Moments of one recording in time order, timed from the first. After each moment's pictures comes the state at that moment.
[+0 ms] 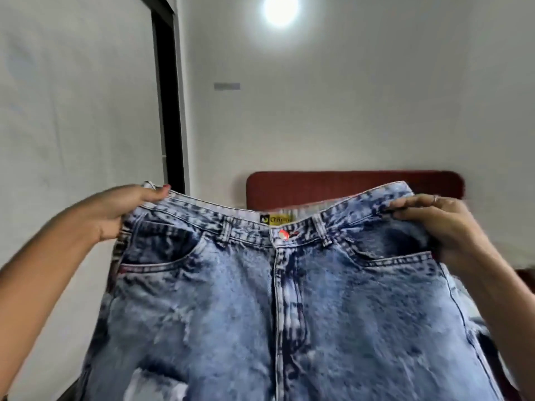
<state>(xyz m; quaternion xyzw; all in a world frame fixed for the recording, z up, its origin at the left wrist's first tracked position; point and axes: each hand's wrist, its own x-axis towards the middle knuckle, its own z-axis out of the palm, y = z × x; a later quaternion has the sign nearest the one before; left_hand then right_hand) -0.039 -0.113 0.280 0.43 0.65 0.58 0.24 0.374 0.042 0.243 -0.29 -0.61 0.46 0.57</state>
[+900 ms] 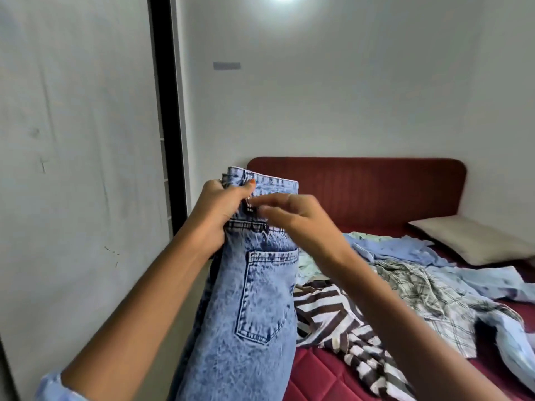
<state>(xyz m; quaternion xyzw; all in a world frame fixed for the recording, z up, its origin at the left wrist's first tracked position) 0.076 -0.055 0.244 0.40 0.56 0.69 0.22 0.214 -0.014 0.221 -0.17 -0.81 0.37 0.43</state>
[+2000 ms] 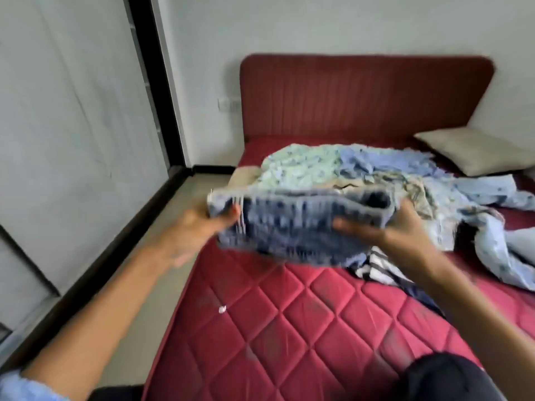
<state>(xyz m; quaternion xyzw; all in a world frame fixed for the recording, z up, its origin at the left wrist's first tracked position) 0.050 -0.112 0.081 0.53 0.51 0.56 0.37 0.322 -0.022 0.092 -0.24 -0.73 0.46 0.44</state>
